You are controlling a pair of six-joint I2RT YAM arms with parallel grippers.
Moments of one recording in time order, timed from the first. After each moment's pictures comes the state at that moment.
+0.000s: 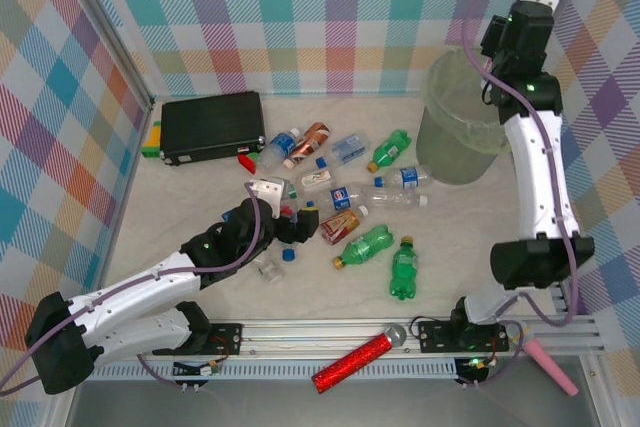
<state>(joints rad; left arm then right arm) -0.88 0.97 0.64 -0.13 -0.26 -0.44 0.05 1.65 2.02 -0.58 0.42 0.16</state>
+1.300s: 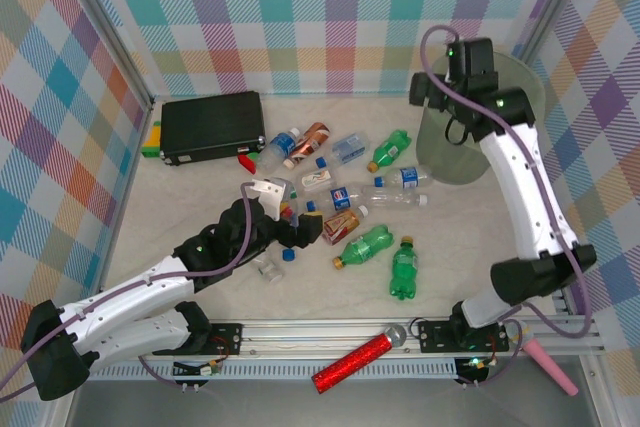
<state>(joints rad) -0.88 0.92 0.64 -0.10 -0.10 -0.42 0.29 1.52 1.89 -1.02 0.26 0.27</state>
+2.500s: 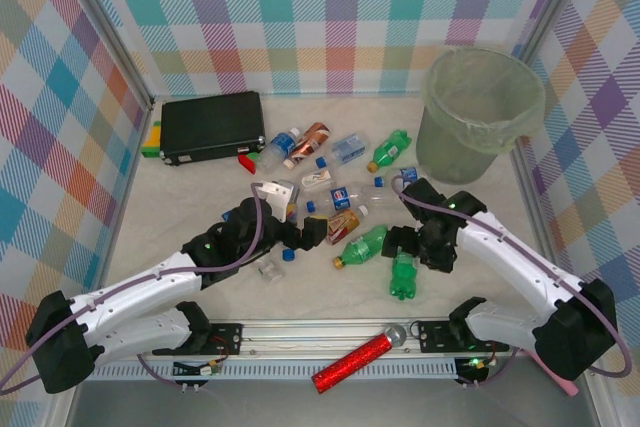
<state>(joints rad) -0.88 0.98 0.64 -0.08 -0.07 -0.42 0.58 1.15 0.88 -1.18 -0.14 0.79</state>
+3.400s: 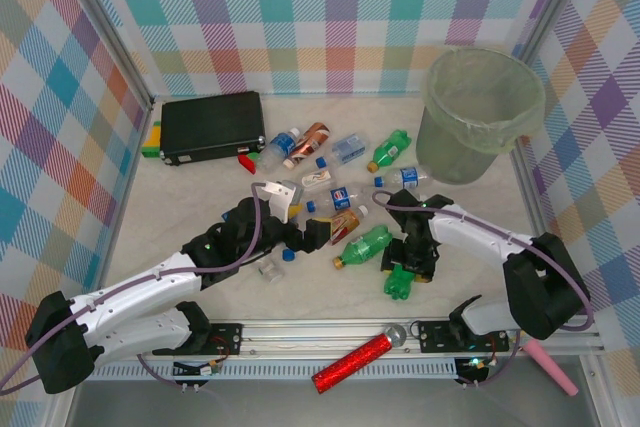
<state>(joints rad) -0.88 0.98 0.63 -0.03 0.03 -0.43 0.58 1.38 0.76 -1.01 -0.20 0.78</state>
